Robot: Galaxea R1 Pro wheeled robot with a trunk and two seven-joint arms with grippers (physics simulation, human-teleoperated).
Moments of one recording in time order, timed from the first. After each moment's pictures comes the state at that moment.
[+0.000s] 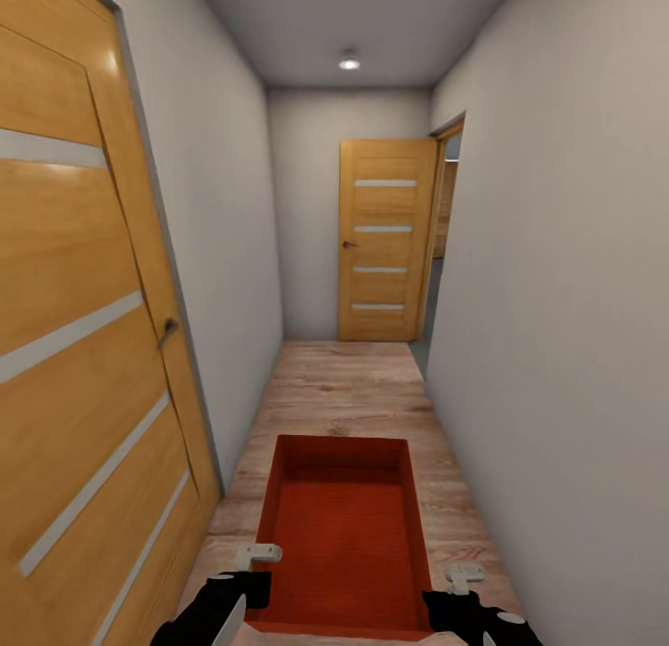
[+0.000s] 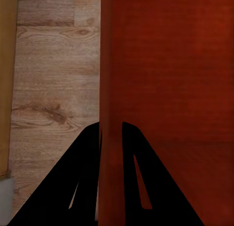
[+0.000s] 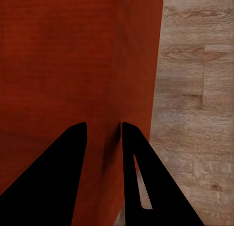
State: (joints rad) left arm -0.43 -0.10 -0.07 -0.51 0.04 0.33 0.11; right arm -0.37 -0.06 0.08 -0.45 -0.15 0.11 0.28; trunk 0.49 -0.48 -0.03
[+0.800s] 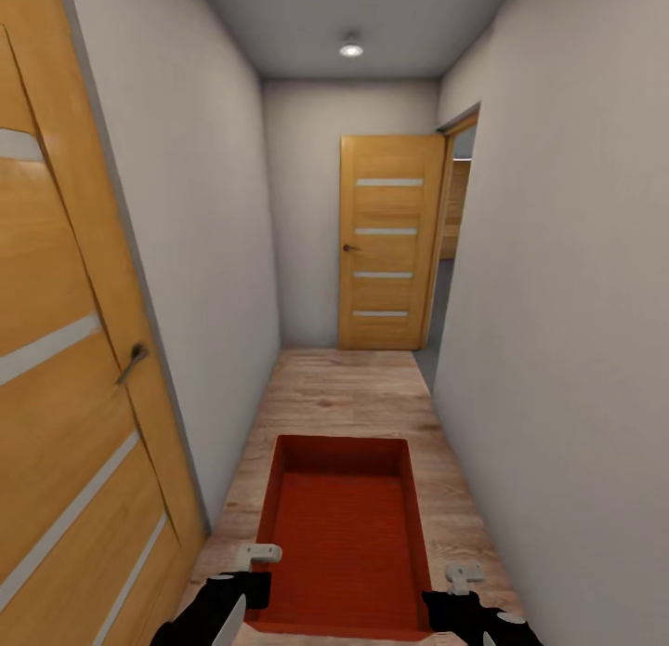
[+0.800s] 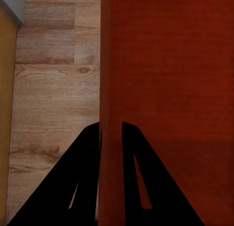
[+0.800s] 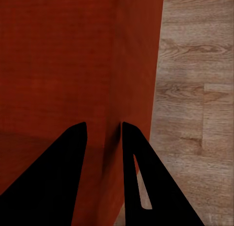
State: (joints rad) left arm -0.43 -0.10 -0.07 -0.51 0.04 0.33 0.11; right arm -0.37 -0.06 0.08 -0.45 -0.15 0.11 0.28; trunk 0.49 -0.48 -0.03
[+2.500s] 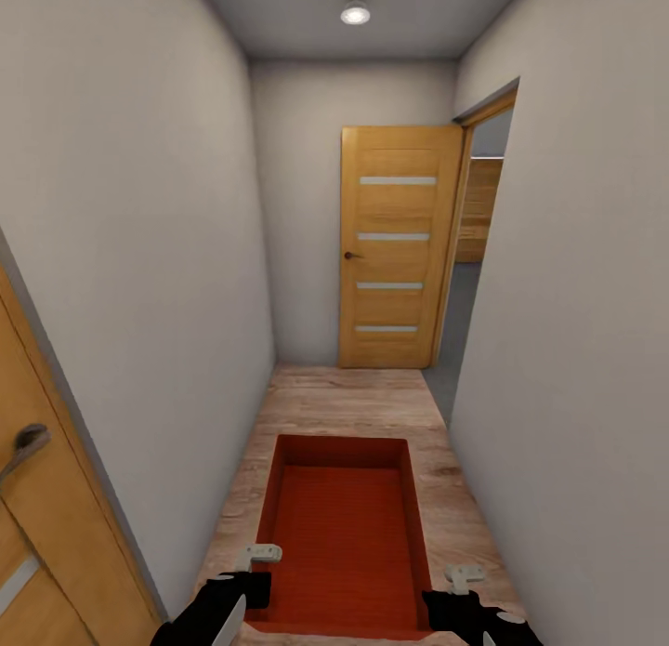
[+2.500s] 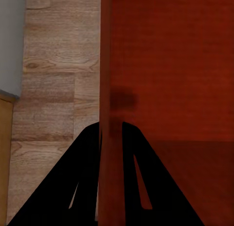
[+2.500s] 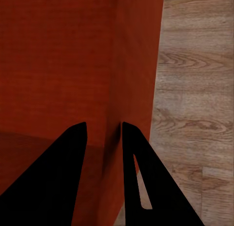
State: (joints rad) left arm -0.43 -0.10 -0.06 -0.50 0.04 0.33 0.10; right arm -0.37 -0.06 0.08 -0.45 -0.14 0.11 0.28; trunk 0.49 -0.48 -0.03
